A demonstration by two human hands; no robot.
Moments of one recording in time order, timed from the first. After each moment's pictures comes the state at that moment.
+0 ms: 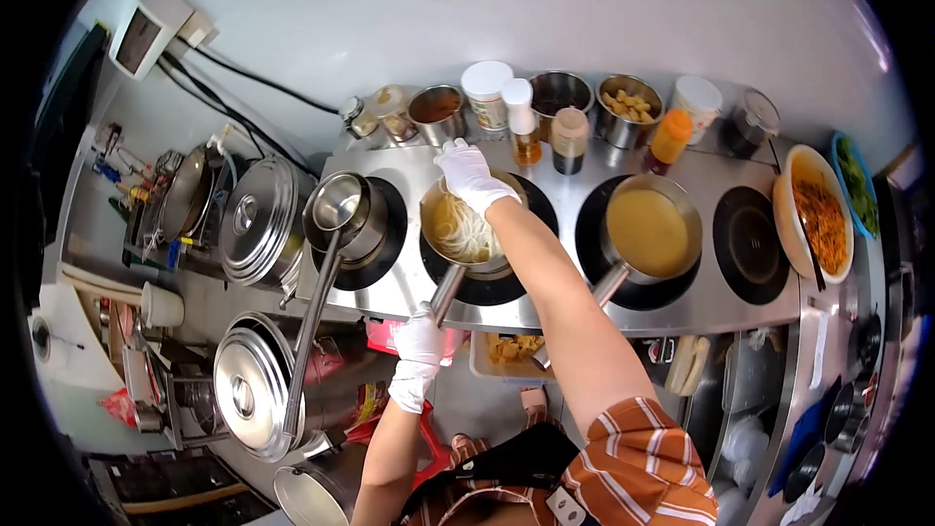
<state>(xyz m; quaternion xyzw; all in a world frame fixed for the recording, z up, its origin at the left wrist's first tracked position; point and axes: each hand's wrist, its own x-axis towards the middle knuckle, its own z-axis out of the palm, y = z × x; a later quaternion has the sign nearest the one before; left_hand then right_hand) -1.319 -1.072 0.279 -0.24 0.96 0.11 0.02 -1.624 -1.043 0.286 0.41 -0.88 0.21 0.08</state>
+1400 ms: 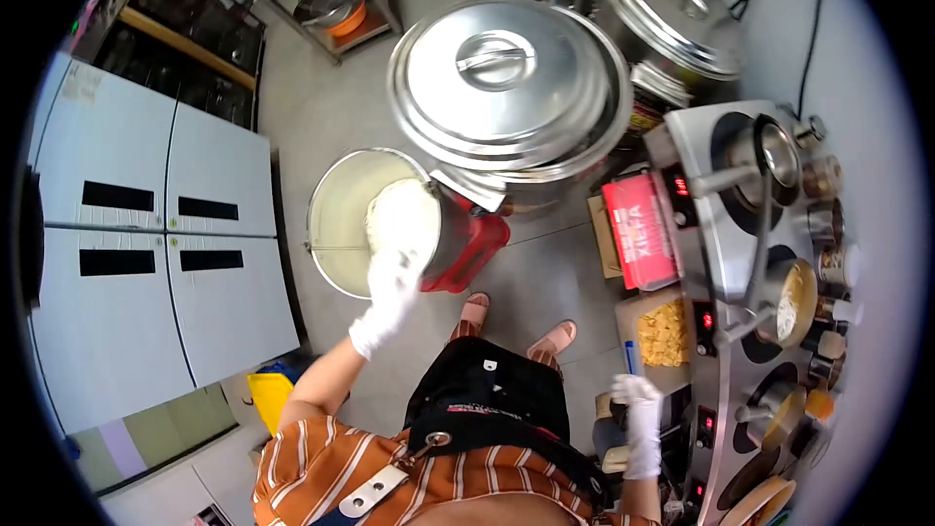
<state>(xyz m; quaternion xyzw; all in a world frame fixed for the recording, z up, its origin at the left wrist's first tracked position) -0.758 -1.135 0.301 -0.57 0.76 0.03 -0.30 -1.149 -0.890 0.310 0.16 -0.74 0.40 -0.52</state>
